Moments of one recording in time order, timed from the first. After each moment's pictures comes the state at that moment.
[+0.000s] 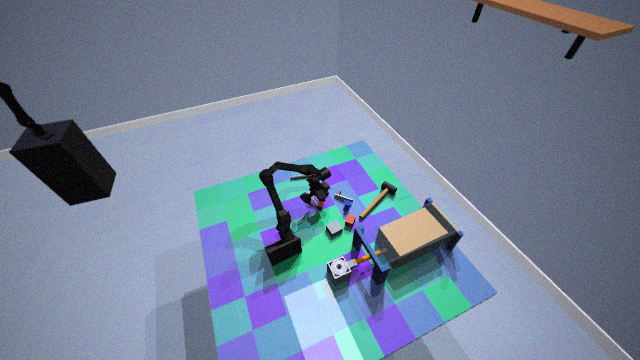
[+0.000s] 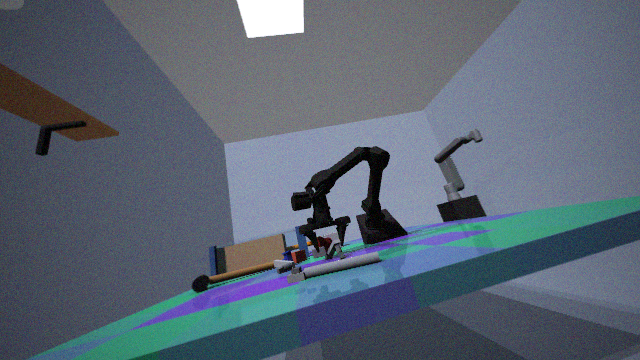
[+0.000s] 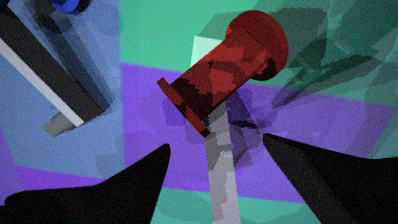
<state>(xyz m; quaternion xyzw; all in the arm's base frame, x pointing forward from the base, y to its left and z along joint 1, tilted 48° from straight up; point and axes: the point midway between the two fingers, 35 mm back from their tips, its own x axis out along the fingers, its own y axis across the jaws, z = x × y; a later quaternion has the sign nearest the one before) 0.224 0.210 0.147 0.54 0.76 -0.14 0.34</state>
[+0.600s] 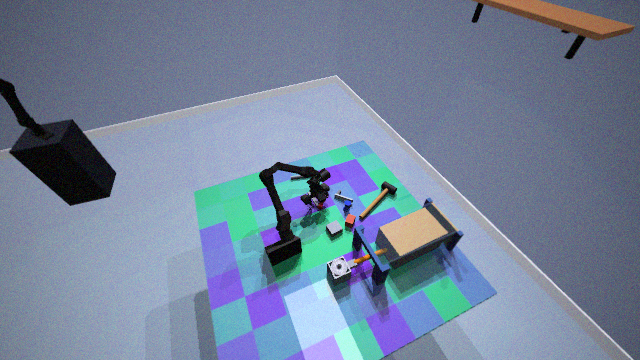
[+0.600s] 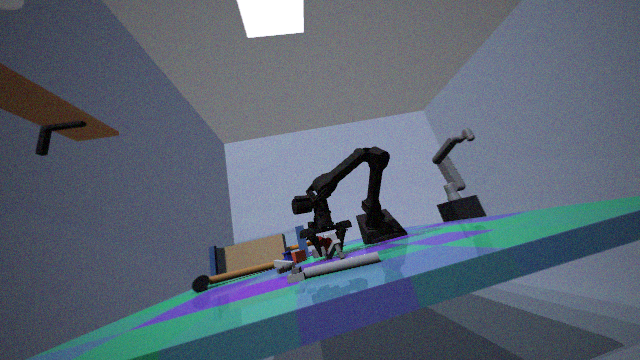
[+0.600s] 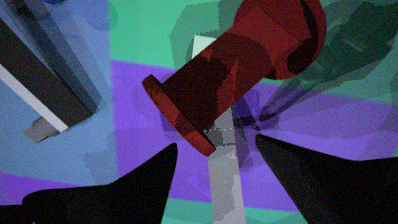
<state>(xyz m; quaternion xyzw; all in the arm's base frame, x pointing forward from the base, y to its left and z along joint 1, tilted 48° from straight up) 0.222 0.222 0.137 0.54 0.75 -0.14 0.34</state>
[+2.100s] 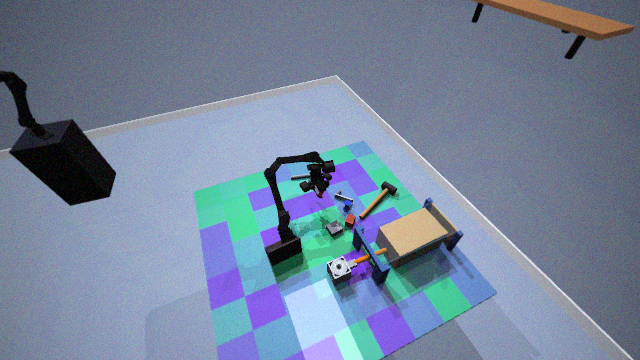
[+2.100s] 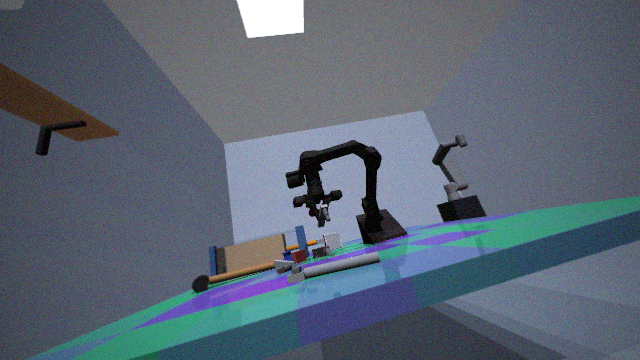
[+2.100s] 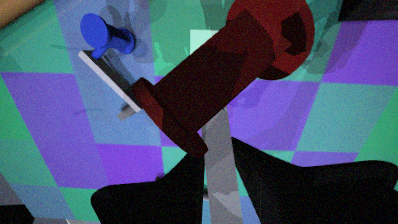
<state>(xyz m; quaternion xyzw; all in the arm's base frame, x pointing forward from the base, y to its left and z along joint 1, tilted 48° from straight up) 0.248 0.130 0.208 0.57 0.75 -0.17 0.29</state>
